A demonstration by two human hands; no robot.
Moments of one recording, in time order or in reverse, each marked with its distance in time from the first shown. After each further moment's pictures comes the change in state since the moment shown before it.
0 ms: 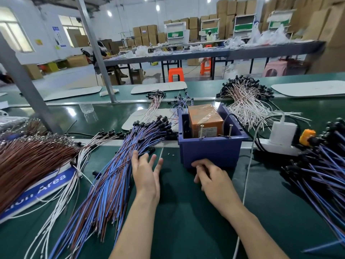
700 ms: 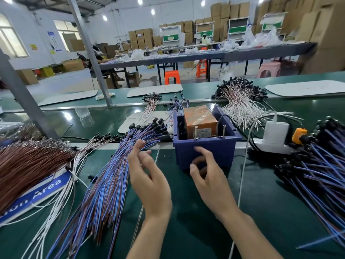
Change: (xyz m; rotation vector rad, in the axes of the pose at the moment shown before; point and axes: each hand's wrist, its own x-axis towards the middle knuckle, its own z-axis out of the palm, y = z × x) left_hand -0.056 -0.003 0.016 0.560 0.002 0.830; right_hand -0.009 -0.009 0.001 0.077 0.185 -0.187
